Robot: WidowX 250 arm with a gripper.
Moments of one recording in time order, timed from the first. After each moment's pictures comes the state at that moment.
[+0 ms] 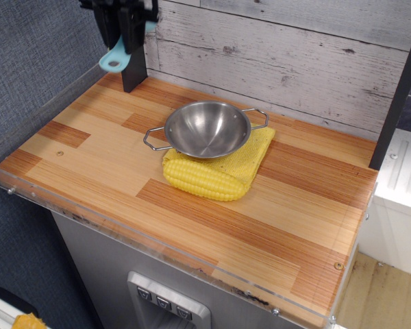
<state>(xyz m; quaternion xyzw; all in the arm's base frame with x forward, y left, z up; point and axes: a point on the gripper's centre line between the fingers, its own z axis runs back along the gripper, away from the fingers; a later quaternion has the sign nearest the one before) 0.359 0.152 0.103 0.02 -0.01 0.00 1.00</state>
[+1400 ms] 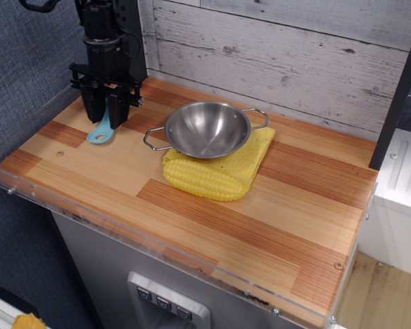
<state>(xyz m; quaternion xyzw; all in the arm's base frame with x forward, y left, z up) 0.334 0.176 0.016 0.02 0.04 0.02 1.00</state>
